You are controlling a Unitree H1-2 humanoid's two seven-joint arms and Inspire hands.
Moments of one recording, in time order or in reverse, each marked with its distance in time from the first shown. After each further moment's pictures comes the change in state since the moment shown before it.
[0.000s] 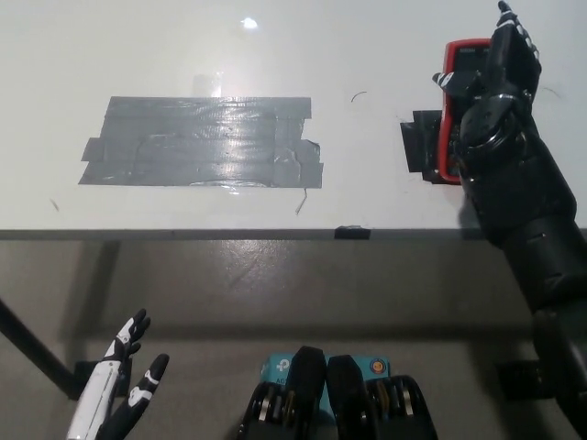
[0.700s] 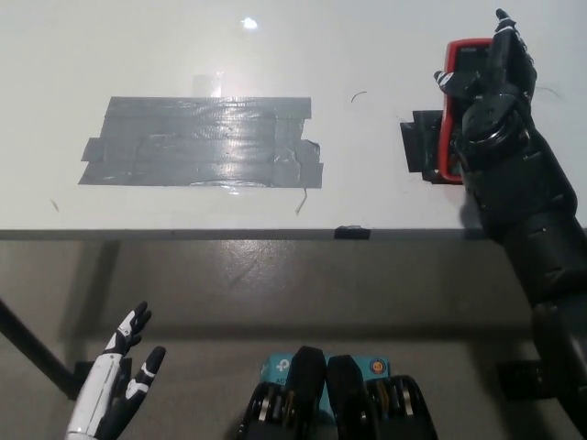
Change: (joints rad) left_arm -0.019 0.000 0.000 0.000 0.009 0.000 0.000; right_arm -0.019 0.000 -0.022 0.030 0.080 0.000 0.012
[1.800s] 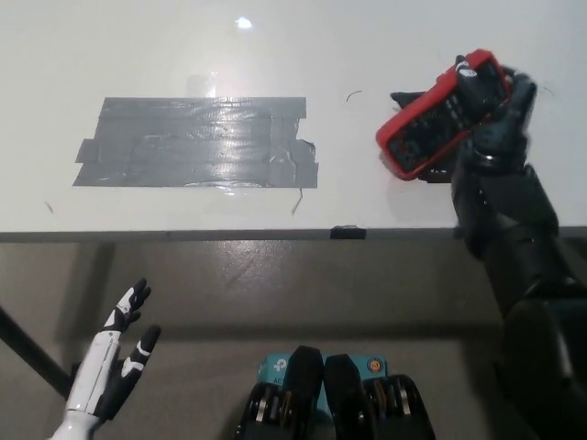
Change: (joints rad) left_arm -0.055 0.008 0.005 0.000 0.000 0.001 0.000; right_arm 0.015 0.097 -0.426 0.095 0.326 -0.219 -0.183
